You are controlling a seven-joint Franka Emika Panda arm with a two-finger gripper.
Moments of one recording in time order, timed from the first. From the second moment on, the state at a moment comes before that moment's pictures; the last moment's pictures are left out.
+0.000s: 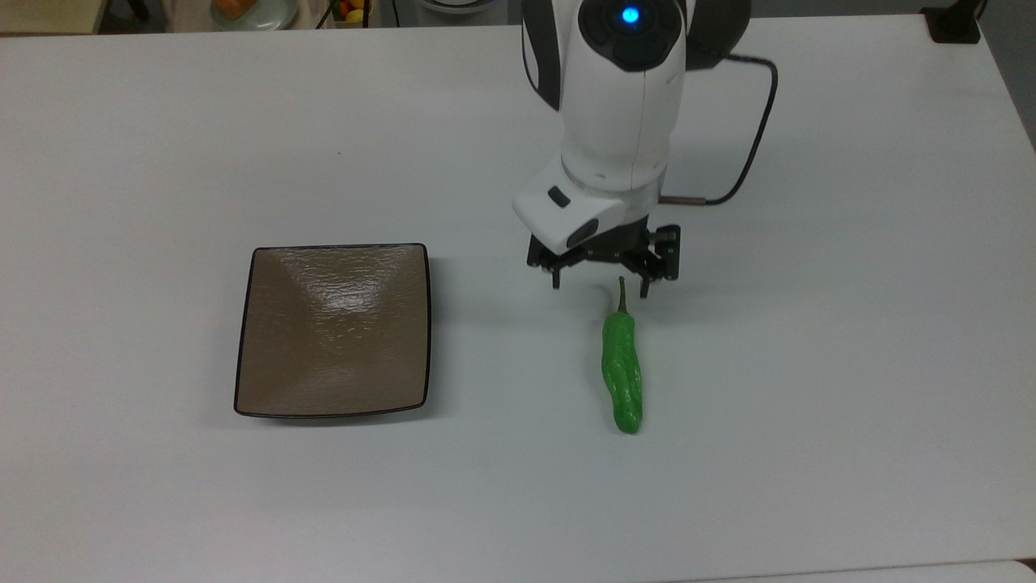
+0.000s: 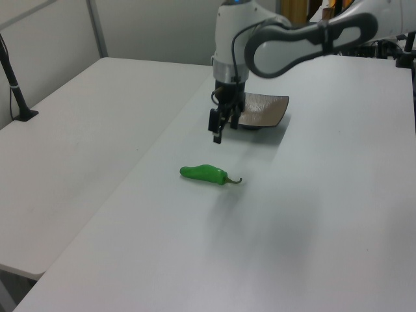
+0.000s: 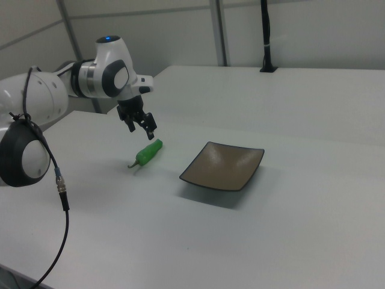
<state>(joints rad) 0.36 0.65 -0.05 -1.19 0.05 1.97 0.37</state>
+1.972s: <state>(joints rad) 0.37 0.83 -0.01 -1.18 -0.03 2.25 0.37</state>
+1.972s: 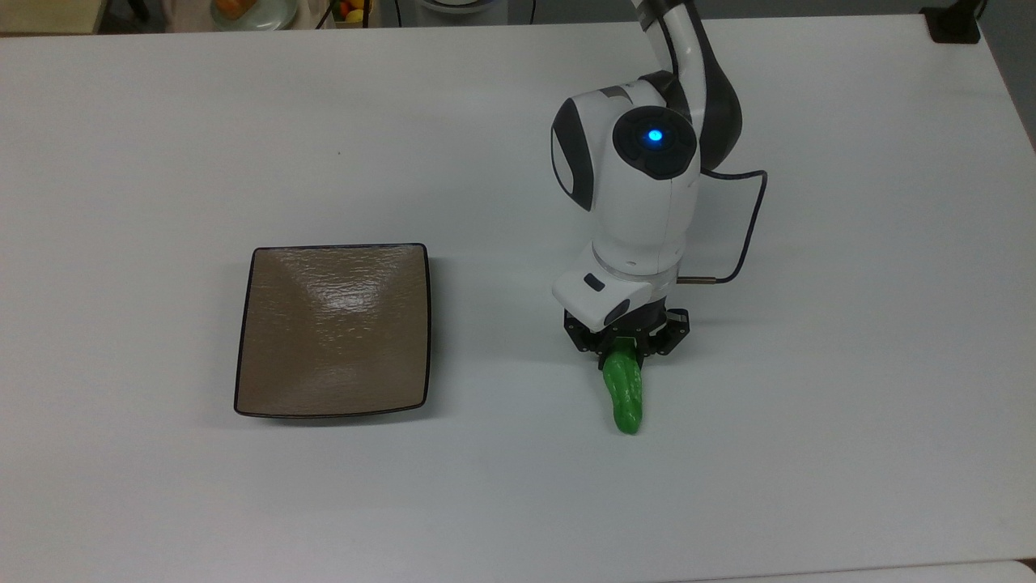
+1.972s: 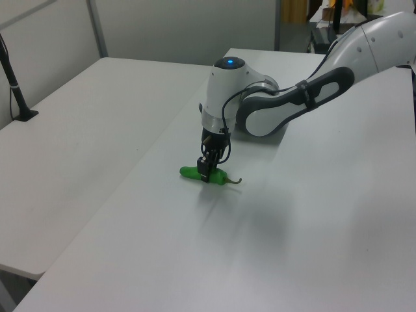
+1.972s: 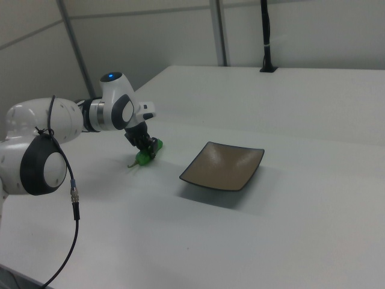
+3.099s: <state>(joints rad) 0.31 0.53 -0.01 -1.25 0.11 2.01 0.38</state>
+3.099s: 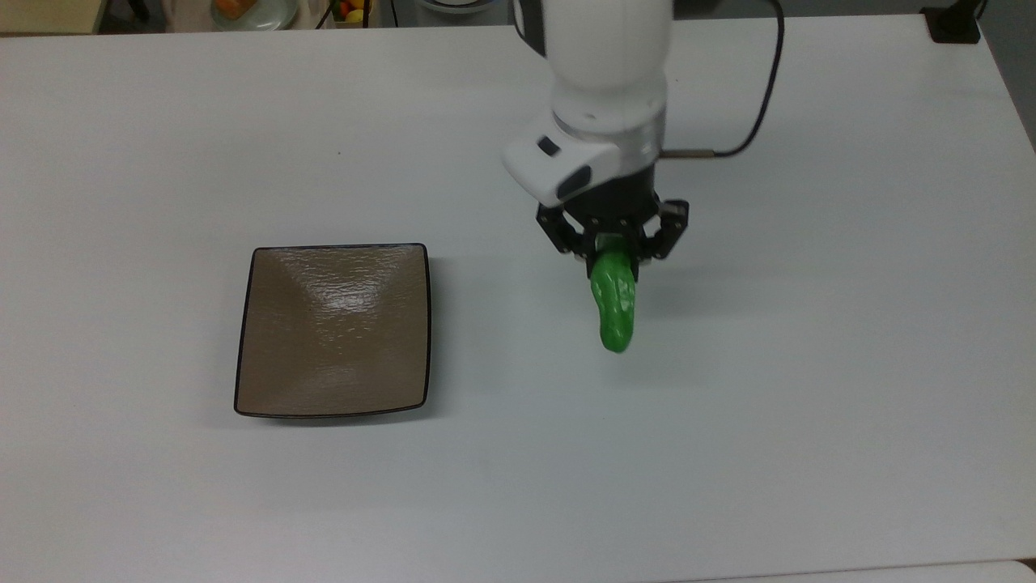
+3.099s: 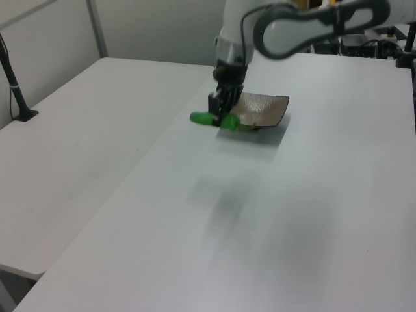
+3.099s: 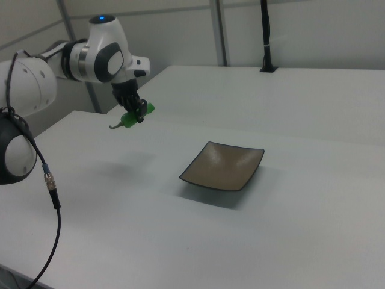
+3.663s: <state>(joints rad) 0.09 0.43 -0.01 -1.27 0.36 1.84 0.28</state>
